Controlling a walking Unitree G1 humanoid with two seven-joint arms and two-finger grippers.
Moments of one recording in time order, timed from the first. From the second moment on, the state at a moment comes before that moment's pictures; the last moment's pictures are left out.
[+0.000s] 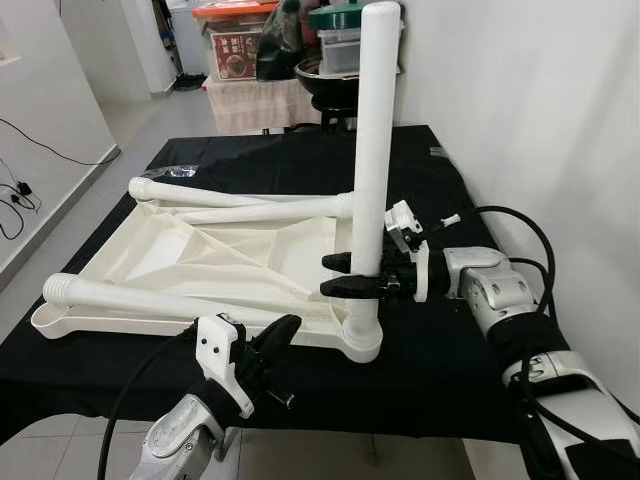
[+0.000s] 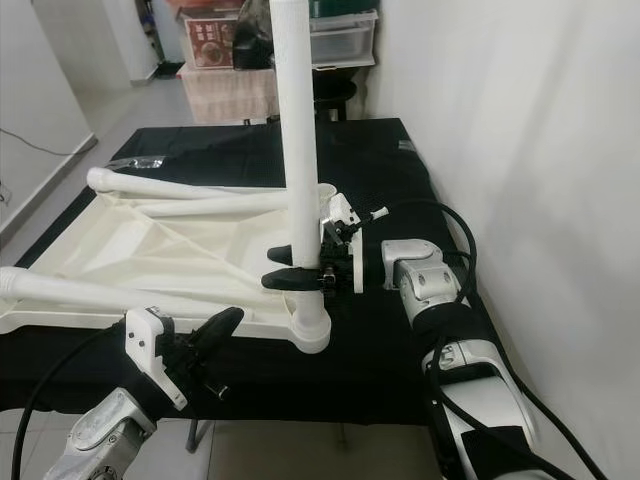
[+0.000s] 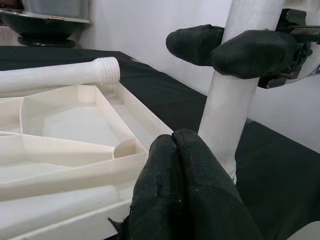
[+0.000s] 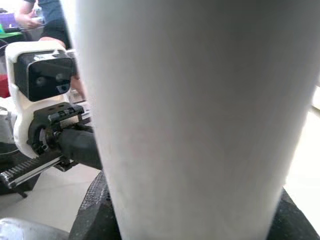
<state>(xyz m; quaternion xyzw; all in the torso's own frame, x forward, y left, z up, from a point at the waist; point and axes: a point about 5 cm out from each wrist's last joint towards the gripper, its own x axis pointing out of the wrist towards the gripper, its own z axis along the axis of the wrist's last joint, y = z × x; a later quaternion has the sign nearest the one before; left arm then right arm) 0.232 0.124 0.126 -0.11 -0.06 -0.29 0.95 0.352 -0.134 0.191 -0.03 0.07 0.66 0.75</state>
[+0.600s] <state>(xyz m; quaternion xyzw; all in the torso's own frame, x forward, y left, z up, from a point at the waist) 0.233 0.129 0.128 -0.11 -0.07 -0.29 0.95 0.329 -0.095 0.154 -0.03 0.01 0.32 0.95</state>
